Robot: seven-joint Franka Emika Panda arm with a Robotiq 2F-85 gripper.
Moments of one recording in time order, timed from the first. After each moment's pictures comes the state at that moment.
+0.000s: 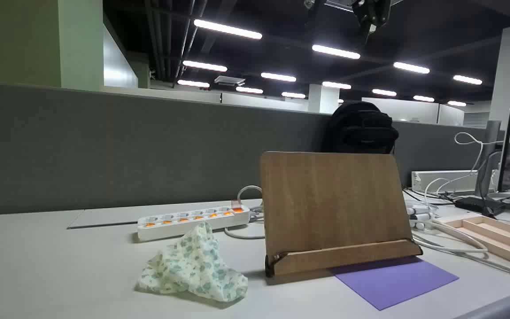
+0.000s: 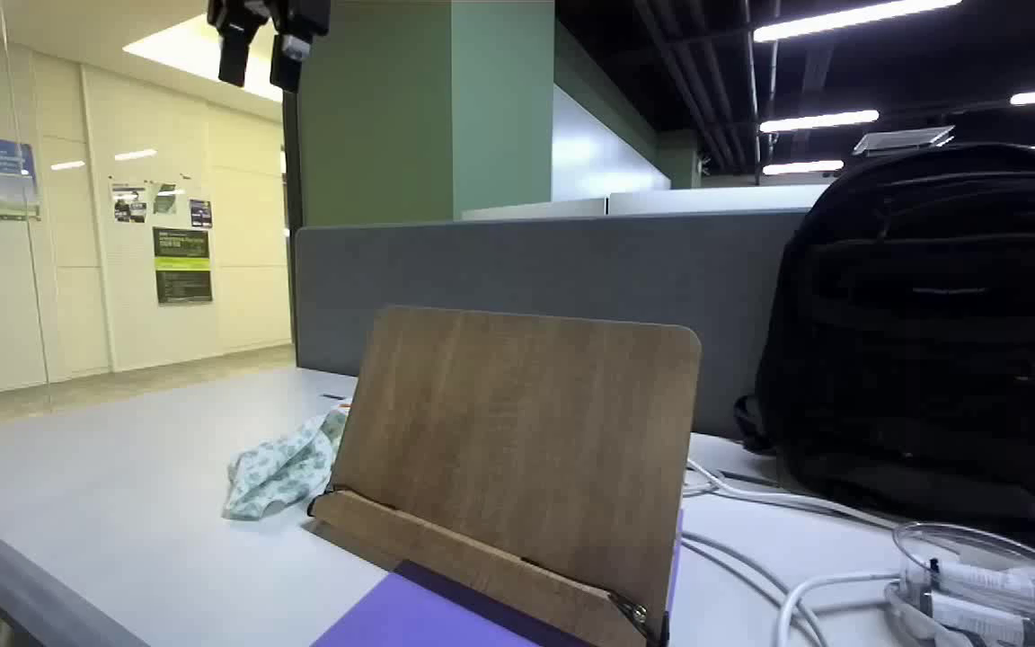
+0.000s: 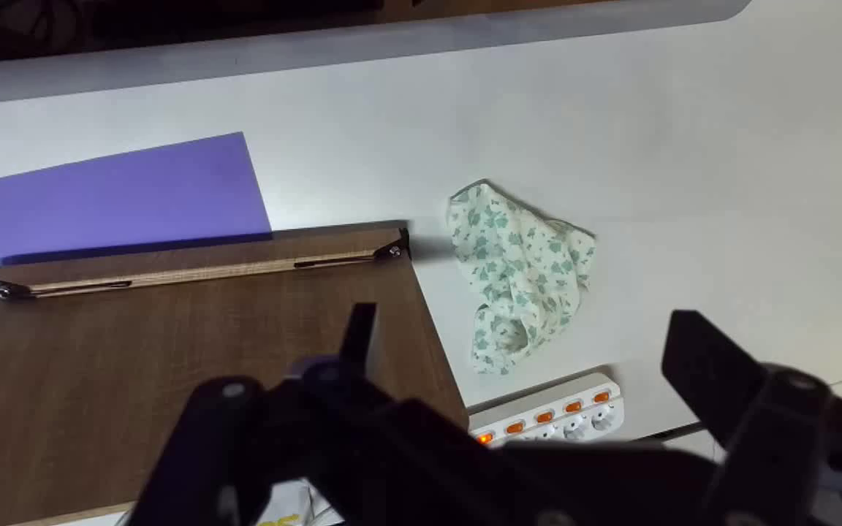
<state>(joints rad) 0.02 -0.59 -0.02 -2.35 0.25 1.75 0.10</state>
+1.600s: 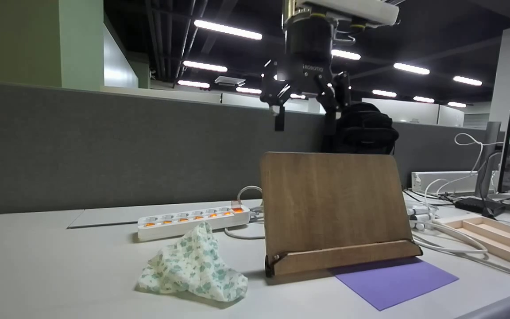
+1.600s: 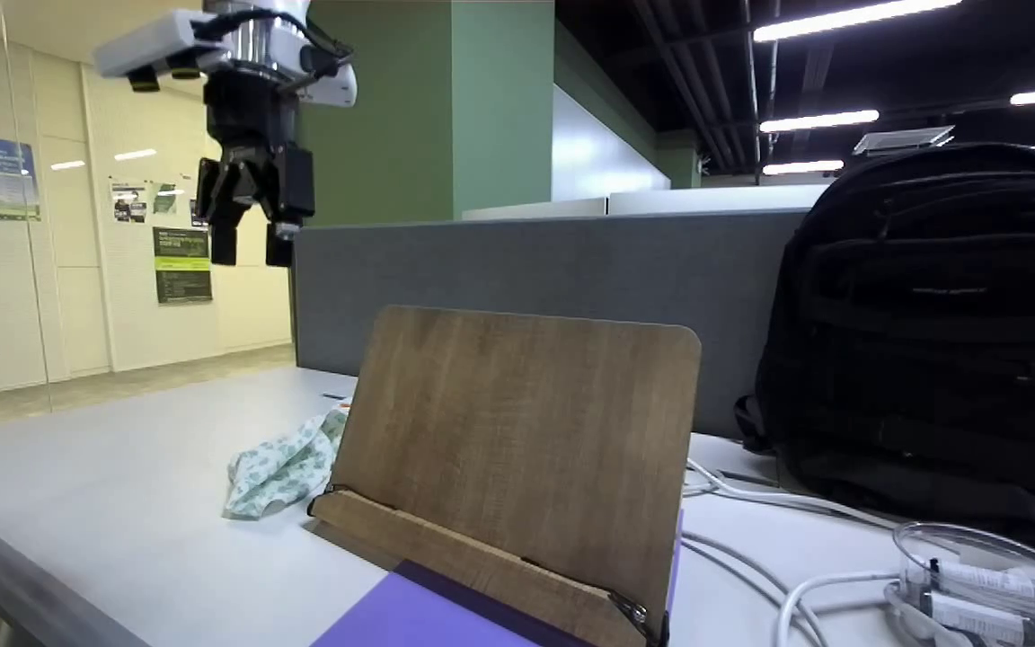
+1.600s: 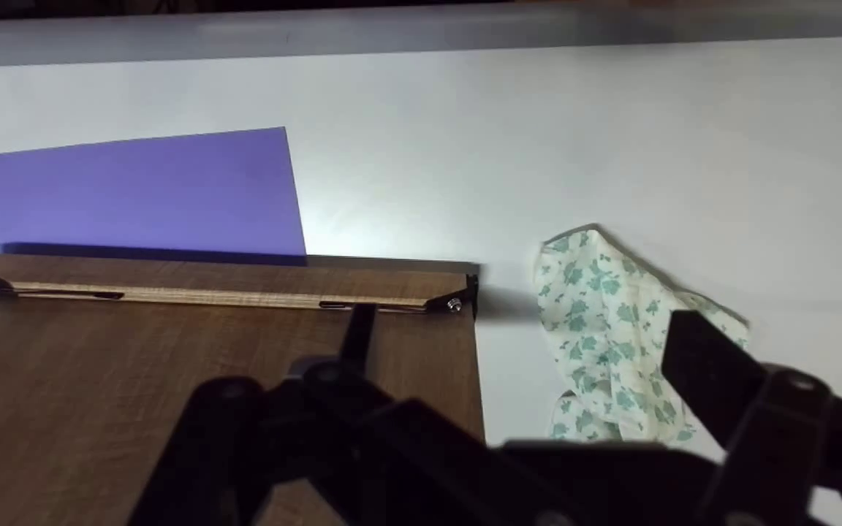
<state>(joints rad) 0.04 -0.38 0.20 -2.55 0.12 2.12 0.21</state>
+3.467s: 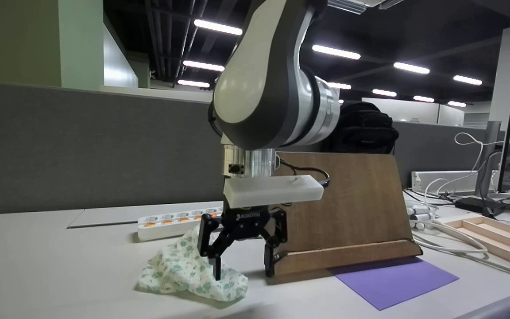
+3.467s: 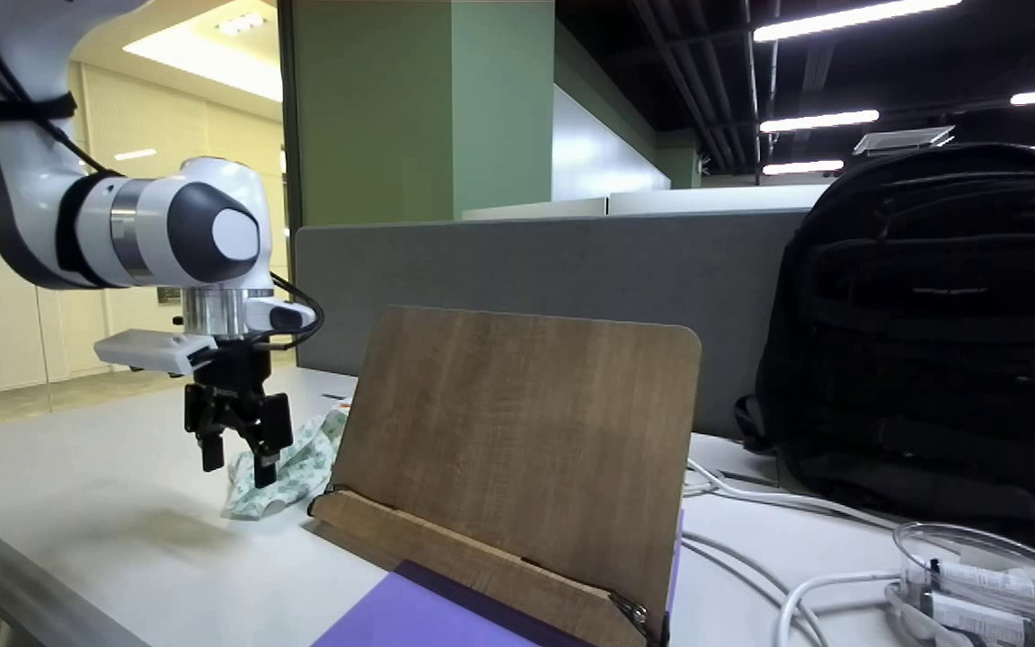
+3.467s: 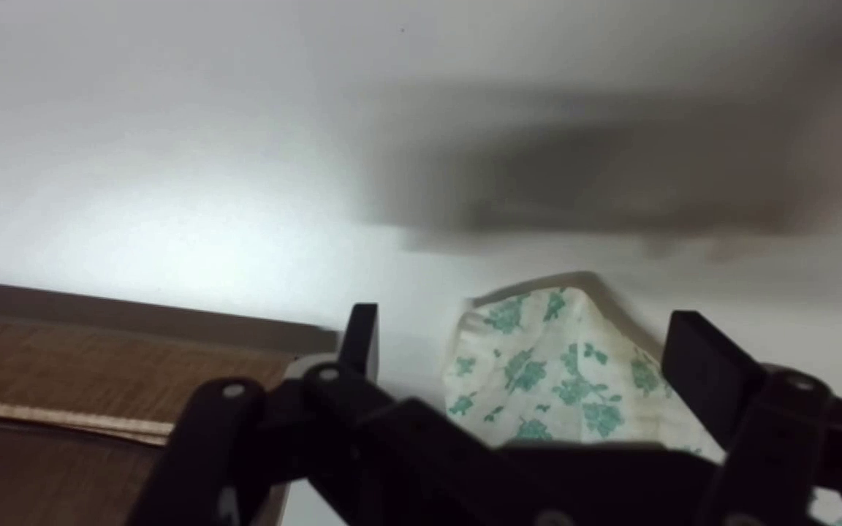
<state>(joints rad) 0.29 0.31 0.12 -2.54 -0.10 2.85 0.46</state>
